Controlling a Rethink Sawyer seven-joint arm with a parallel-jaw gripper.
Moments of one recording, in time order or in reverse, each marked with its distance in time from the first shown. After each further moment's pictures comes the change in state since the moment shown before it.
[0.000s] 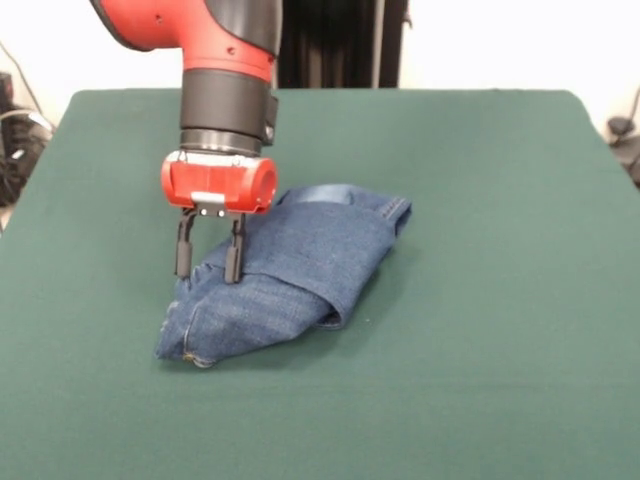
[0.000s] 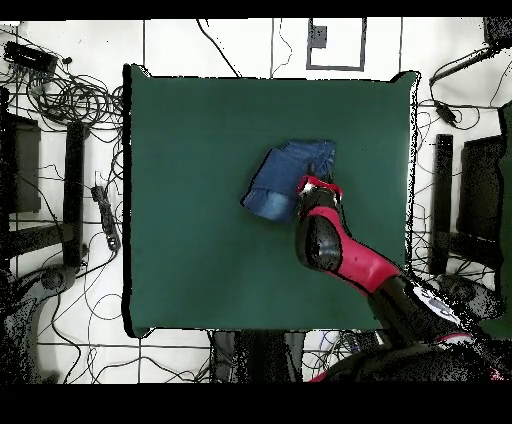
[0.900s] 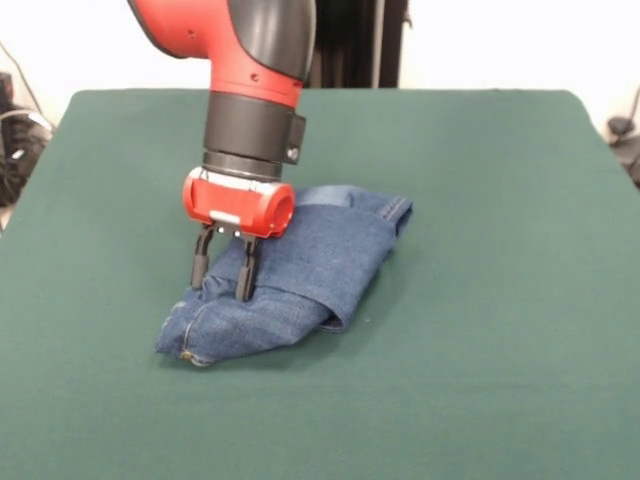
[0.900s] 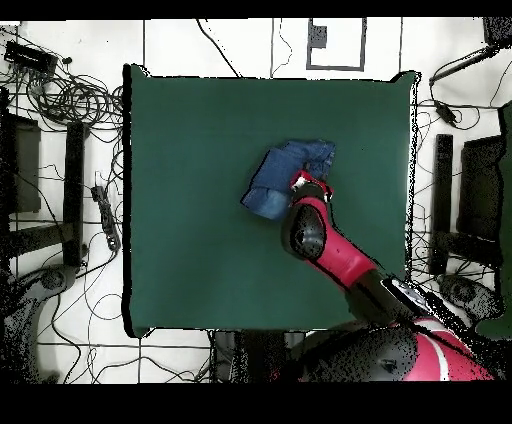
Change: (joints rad) arm 0.135 0.021 -0.078 -0.006 0.265 -0.001 0.000
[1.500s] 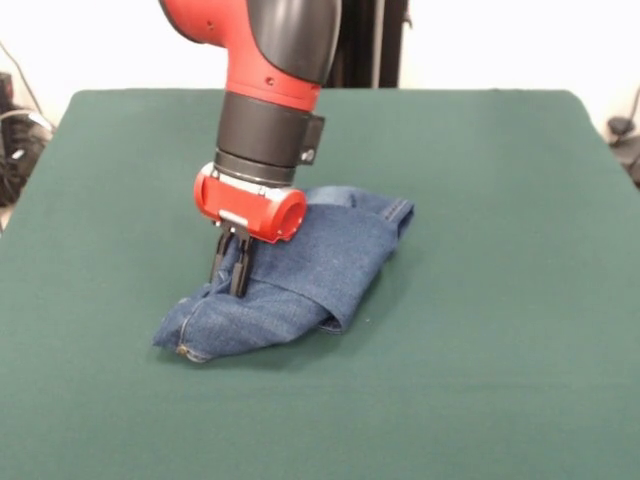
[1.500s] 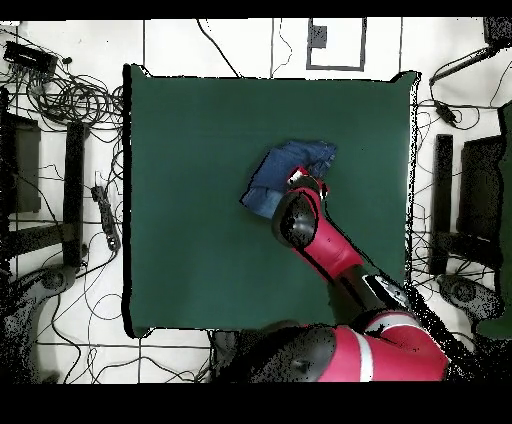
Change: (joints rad) arm 0.156 -0.027 -0.118 -0.029 0.224 0.119 0.000
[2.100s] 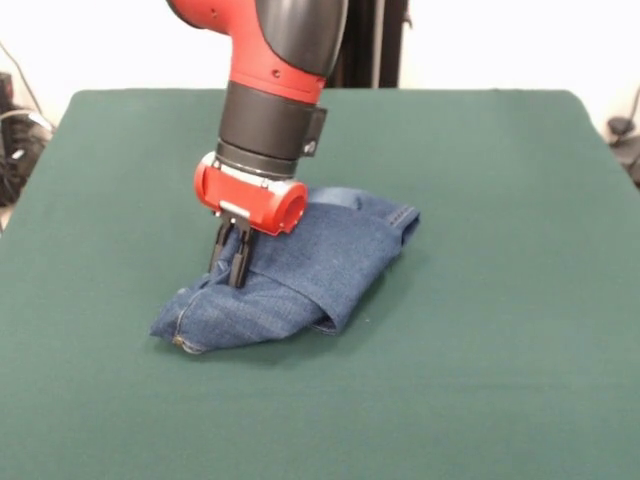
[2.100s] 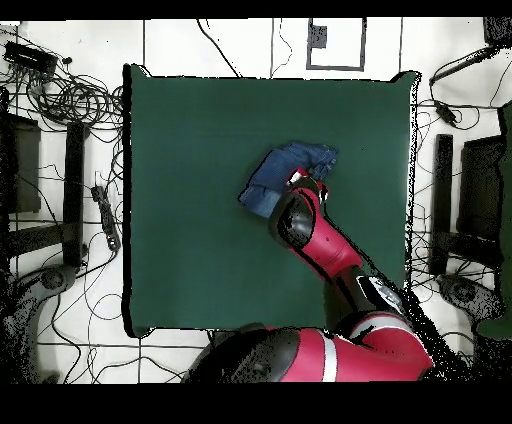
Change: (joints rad) arm 0.062 -0.011 -0.075 -0.013 0.017 0.050 0.000
